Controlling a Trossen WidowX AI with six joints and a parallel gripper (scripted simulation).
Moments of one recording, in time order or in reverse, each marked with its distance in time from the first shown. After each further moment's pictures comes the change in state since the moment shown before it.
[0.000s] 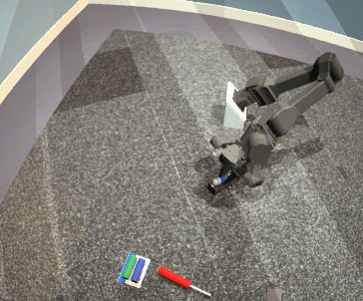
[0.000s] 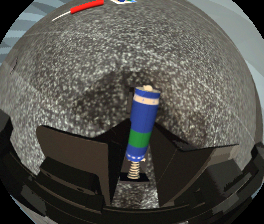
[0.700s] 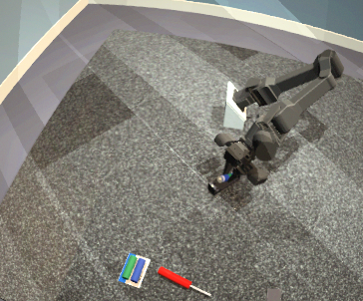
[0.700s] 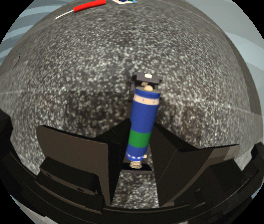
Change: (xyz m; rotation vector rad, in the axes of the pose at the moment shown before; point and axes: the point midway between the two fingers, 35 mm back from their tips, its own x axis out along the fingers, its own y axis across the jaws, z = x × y) arm -0.007 0.000 -0.013 -0.001 -0.014 0.001
